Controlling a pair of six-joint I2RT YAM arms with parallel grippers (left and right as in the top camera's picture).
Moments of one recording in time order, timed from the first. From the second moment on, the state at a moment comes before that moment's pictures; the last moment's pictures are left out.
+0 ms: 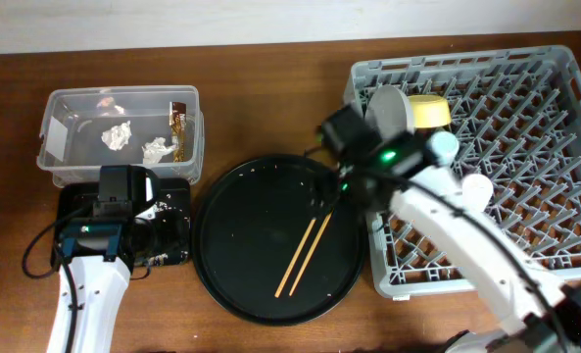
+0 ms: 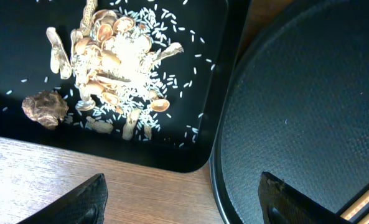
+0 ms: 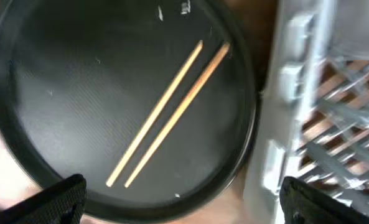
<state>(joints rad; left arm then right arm) 0.01 1.19 0.95 -1.03 -0.04 -0.24 0.58 1.60 1.44 -1.18 -0.03 0.52</state>
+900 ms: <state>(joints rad) 0.01 1.19 0.95 -1.03 -0.04 -0.24 0.67 1.64 0.84 -0.55 -0.01 0.80</state>
